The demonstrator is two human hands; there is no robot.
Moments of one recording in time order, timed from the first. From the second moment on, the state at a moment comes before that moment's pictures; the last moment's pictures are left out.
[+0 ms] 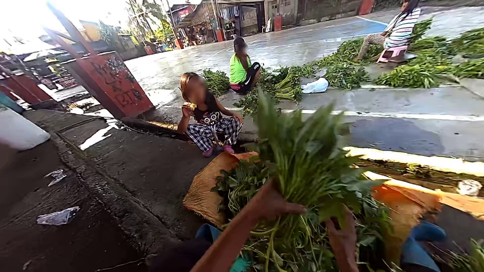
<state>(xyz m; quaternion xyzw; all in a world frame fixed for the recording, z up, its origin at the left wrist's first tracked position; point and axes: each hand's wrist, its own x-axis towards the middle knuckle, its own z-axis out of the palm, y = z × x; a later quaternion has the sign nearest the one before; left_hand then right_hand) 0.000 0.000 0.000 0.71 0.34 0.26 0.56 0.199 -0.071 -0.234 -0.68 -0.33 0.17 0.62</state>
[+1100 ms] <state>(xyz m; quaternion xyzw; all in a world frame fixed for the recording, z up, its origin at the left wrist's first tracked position) -0.027 0.010 -0.157 0.32 0.51 0.43 0.68 0.090 -0.065 -0.190 -0.61 -0.44 0.29 0.59</state>
